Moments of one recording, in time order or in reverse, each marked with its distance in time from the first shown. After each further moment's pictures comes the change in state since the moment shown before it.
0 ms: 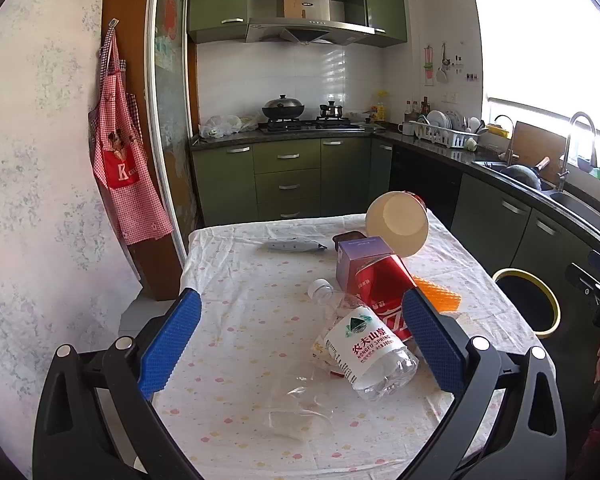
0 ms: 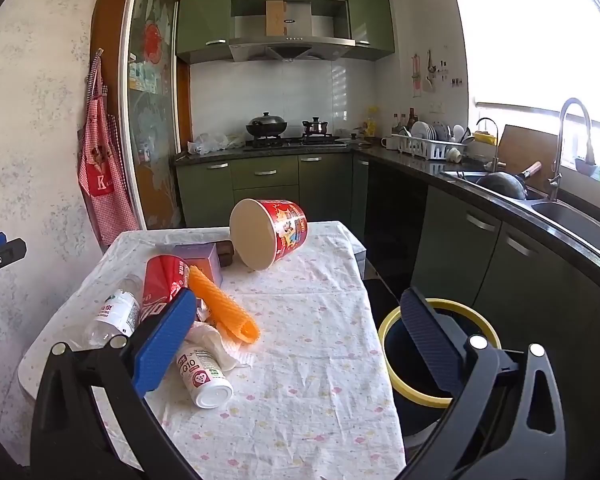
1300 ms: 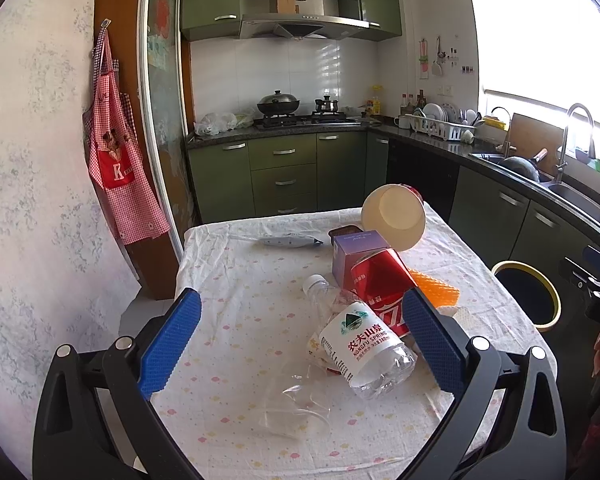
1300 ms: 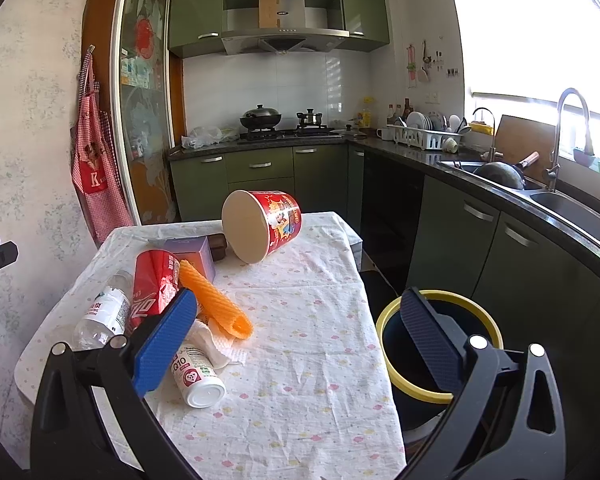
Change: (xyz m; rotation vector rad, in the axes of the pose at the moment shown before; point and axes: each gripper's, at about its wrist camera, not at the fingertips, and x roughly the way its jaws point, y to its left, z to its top) left arm 0.007 -0.002 0.001 0.017 0.020 -0.008; right arm 0.011 -0.005 -0.008 0.012 0.016 -0.008
